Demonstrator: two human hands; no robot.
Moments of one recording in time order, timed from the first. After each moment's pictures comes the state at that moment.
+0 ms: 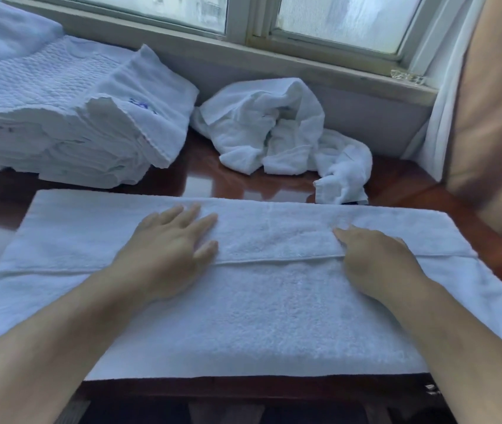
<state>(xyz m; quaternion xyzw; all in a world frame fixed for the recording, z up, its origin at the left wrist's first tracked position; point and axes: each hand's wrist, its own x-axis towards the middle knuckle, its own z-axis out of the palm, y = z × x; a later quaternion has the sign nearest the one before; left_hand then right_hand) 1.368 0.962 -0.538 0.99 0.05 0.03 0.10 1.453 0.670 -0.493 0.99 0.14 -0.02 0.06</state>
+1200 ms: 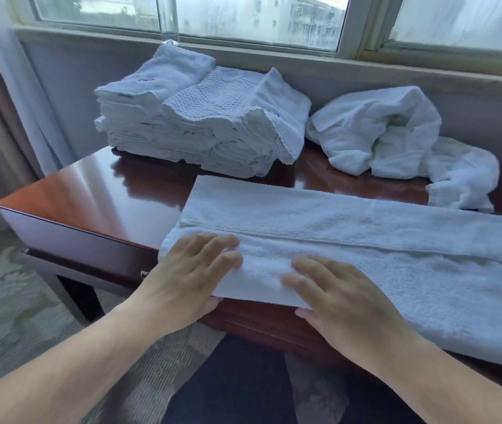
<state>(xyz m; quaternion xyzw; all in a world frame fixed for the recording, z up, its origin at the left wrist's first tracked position) 1.185 1.039 -0.565 0.98 -0.06 0.17 0.00 1.303 0.785 -0.541 0.79 0.58 0.19 -0.01</state>
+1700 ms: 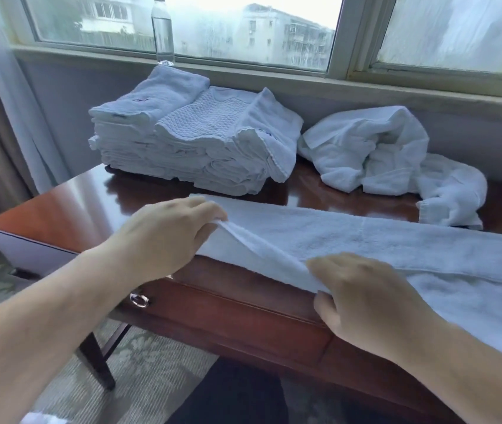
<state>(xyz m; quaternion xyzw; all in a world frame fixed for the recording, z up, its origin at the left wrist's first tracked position) 1.215 1.062 -0.479 0.97 0.00 0.25 0.04 1.322 0.783 -0.490 0.82 0.54 0.18 -0.05</state>
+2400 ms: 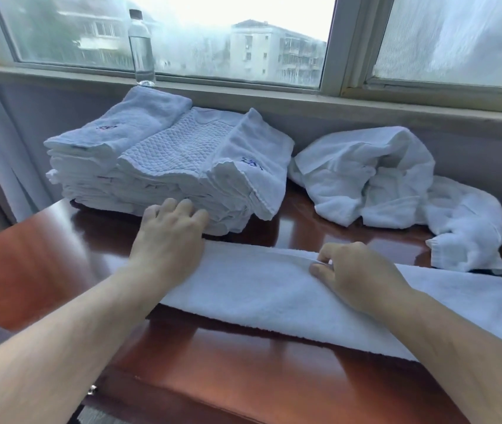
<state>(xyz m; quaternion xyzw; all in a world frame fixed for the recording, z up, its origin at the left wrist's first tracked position) 1.345 1.093 -0.498 0.95 0.19 0.20 -0.12 1.489 0.832 -0.506 0.93 0.35 0.05 -0.12</state>
